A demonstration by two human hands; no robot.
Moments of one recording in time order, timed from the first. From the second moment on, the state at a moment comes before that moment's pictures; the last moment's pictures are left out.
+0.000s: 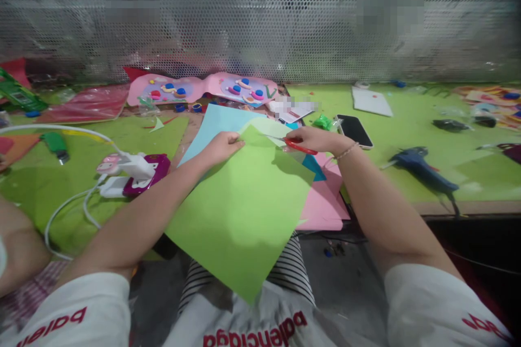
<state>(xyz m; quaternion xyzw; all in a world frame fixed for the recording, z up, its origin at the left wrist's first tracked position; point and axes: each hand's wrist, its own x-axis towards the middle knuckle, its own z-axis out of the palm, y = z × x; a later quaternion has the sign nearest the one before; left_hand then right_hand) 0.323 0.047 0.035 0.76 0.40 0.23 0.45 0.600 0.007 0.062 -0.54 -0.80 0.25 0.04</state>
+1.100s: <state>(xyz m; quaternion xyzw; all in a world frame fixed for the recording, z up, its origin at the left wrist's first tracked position) 0.322 0.051 0.029 0.77 0.40 0.23 0.45 0.604 0.009 0.061 -0.55 -0.79 0.25 0.04</state>
